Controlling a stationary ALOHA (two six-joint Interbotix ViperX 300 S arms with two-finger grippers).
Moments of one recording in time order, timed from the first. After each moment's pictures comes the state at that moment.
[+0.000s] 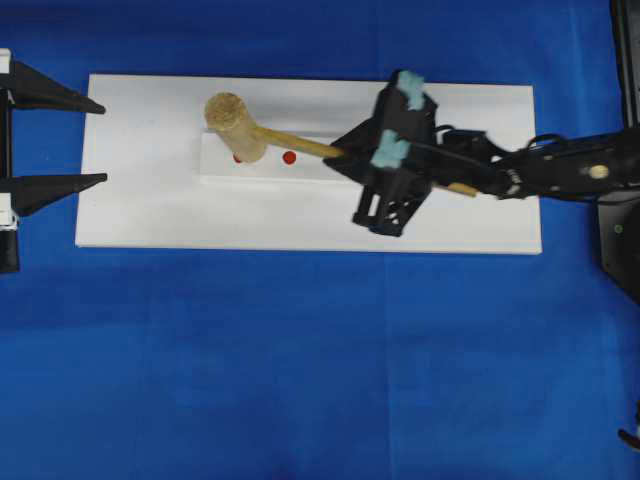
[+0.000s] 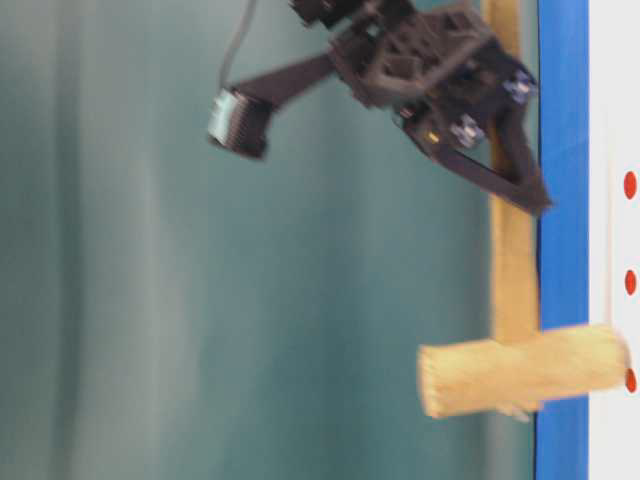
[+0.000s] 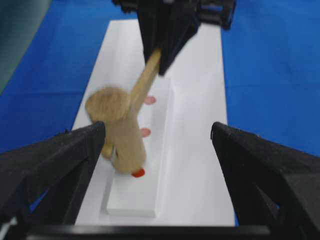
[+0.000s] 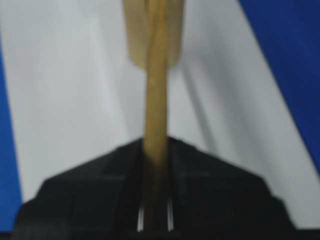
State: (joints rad) left arm 0.12 -0.99 1.19 -0.02 0.01 0.14; right arm -0.05 -0.06 0.75 1.09 -0.30 -0.80
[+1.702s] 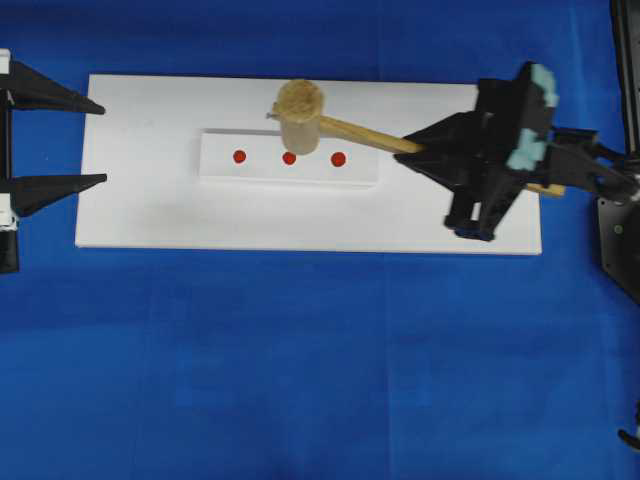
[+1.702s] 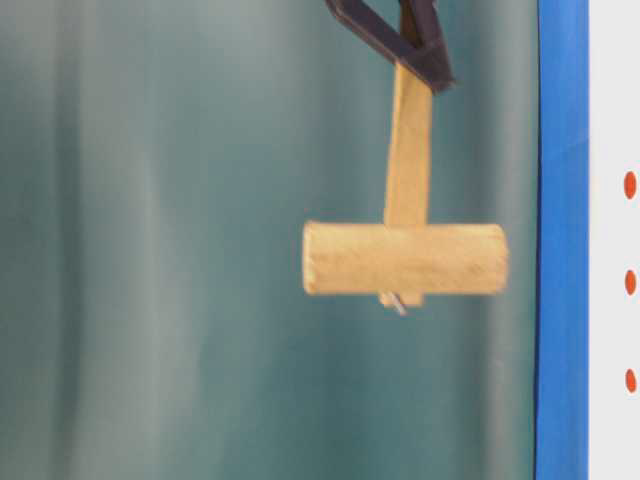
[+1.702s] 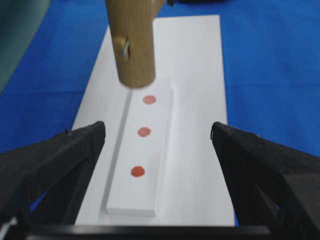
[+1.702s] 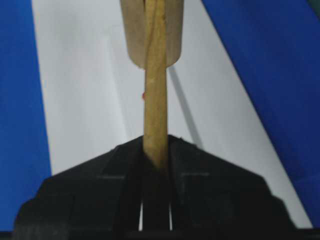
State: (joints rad) left arm 0.12 -0.99 1.20 -0.02 0.01 0.14; right arm 0.00 -0.44 1.01 1.07 -0.33 -0.78
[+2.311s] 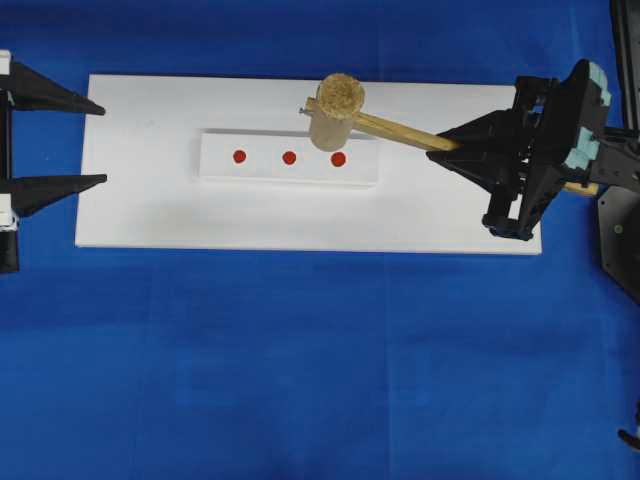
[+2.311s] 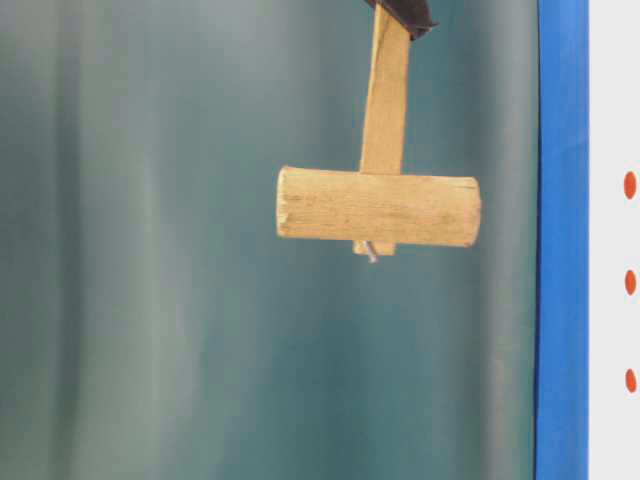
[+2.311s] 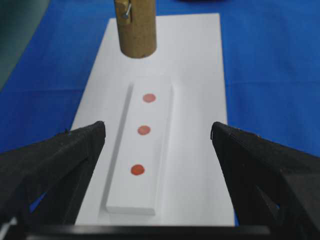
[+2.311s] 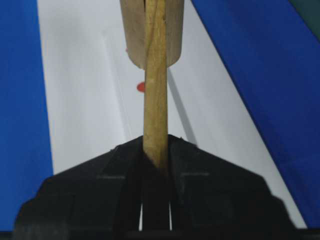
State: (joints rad) left arm 0.12 -0.99 1.20 -0.02 0.01 0.14; right arm -0.01 -0.54 1.09 1.07 -0.33 -0.79
